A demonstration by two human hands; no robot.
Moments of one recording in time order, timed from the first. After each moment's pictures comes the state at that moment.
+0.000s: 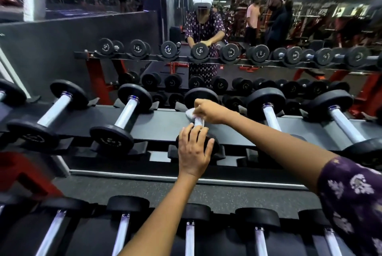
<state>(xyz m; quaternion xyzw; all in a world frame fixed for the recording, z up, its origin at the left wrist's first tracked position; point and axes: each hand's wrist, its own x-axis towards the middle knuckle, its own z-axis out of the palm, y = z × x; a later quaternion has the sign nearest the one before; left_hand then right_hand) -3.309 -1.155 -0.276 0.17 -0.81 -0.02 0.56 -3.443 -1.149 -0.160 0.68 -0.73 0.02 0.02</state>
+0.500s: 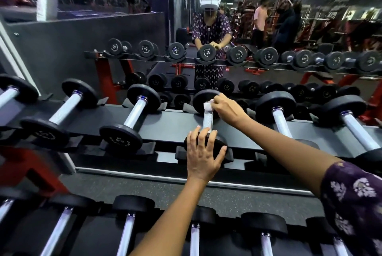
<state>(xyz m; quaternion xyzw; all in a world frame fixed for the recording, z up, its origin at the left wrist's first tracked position) -3.308 -1.154 -0.284 0.20 -0.82 0.02 0.53 -3.458 -1.146 -0.167 0.63 -0.74 0.01 0.23</state>
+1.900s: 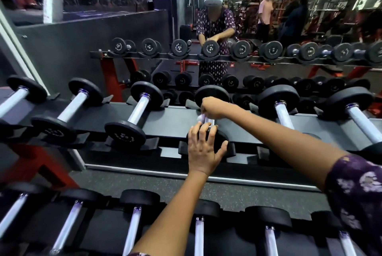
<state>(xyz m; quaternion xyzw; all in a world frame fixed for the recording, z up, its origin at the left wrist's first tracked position) -3.307 -1.155 -0.284 0.19 -0.82 0.02 0.53 -3.428 -1.176 -0.156 0.63 -0.77 -0.06 0.02</state>
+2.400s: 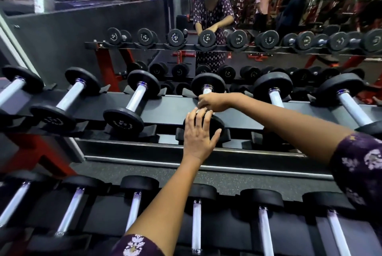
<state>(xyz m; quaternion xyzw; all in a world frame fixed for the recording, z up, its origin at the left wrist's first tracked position) -3.292 -1.152 -0.279 0.19 -0.87 0.00 0.46 -3.421 -1.148 -0.149 0.69 -0.71 -0.14 -0.05</state>
